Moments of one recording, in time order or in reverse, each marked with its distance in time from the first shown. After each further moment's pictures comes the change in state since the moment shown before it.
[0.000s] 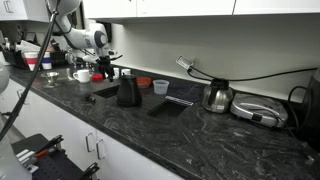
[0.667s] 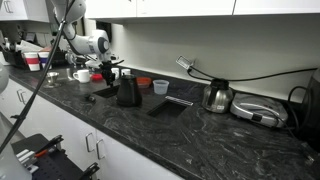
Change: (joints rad) arm -0.012 0.094 0.009 0.056 -0.040 0.020 -0.001
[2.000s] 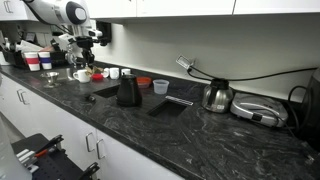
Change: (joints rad) arm -0.115 -0.542 0.179 -0.361 0.233 -0.130 0.060
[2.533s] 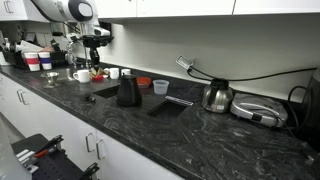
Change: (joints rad) arm -0.069 -0.129 -0.067 -0.103 0.041 -0.076 0.023
